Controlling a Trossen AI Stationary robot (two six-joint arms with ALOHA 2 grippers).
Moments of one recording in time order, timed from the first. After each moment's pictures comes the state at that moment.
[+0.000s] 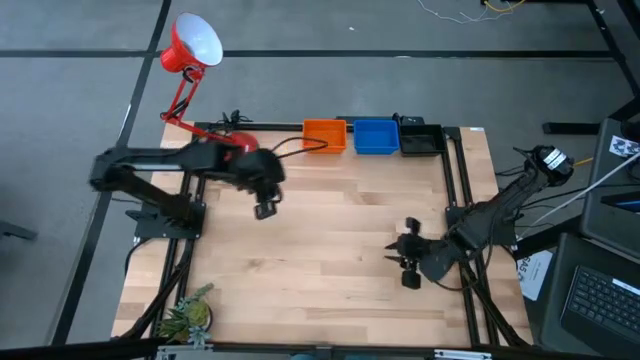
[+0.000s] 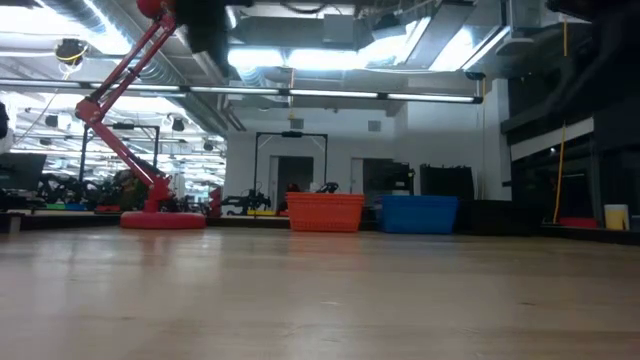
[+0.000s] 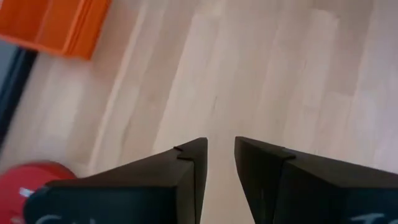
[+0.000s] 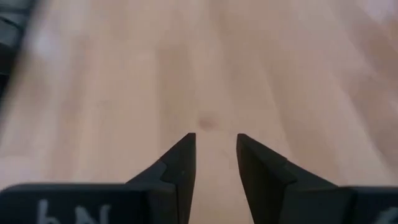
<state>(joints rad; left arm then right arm) 0.06 1.32 1.31 -0.97 -0.15 -0.20 0.70 1.19 0.65 -0.38 0.57 0.67</state>
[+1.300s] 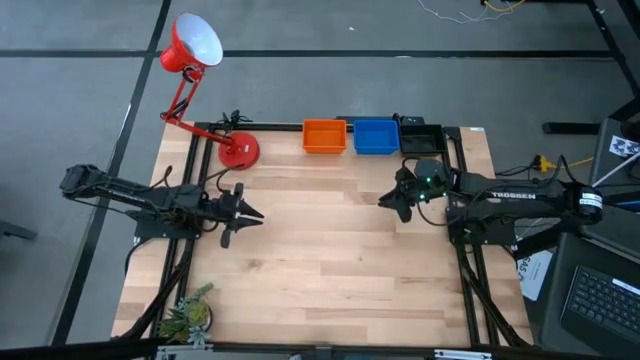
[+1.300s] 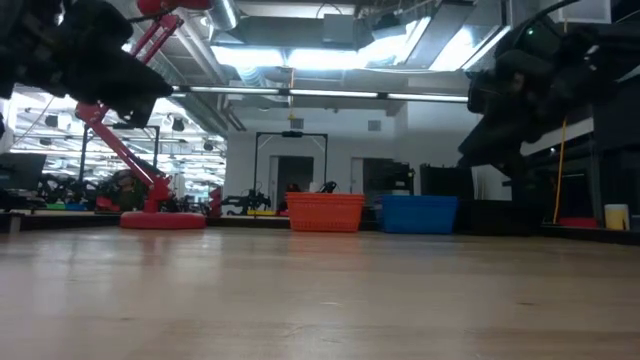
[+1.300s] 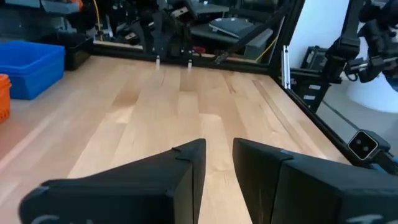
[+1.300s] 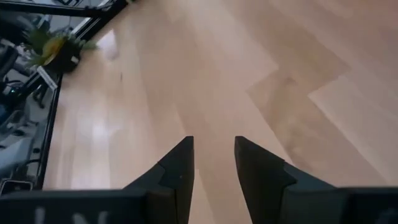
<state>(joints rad) -0.14 0.46 0.08 0.33 -0.07 -0.17 -0.33 0.92 0.34 -0.01 -0.34 0.44</state>
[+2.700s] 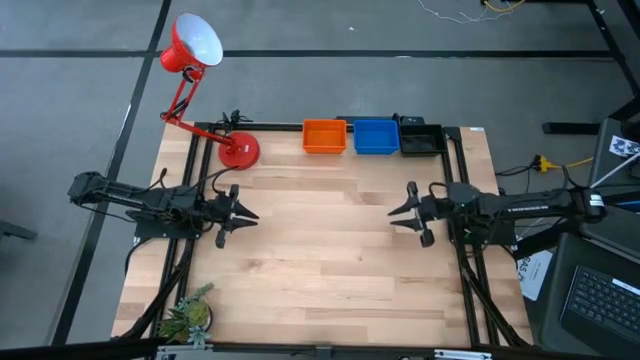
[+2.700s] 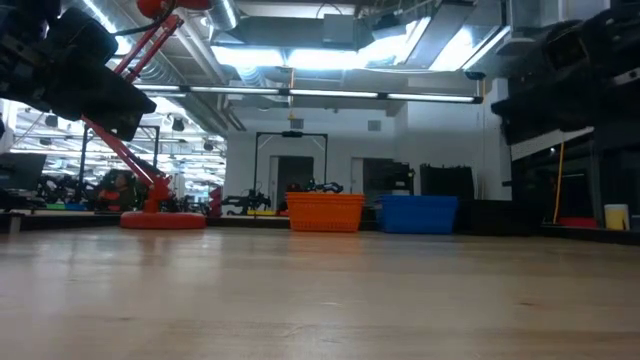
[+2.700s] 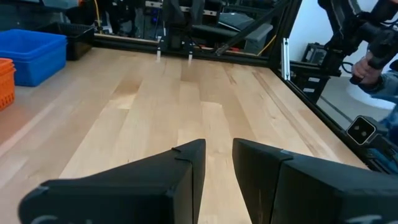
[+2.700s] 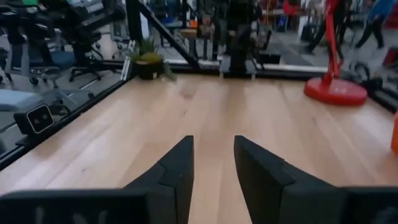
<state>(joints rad) -0.14 0.23 0.01 0.15 -0.06 -0.17 -0.07 0.54 0.01 0.42 -0.26 -0.03</state>
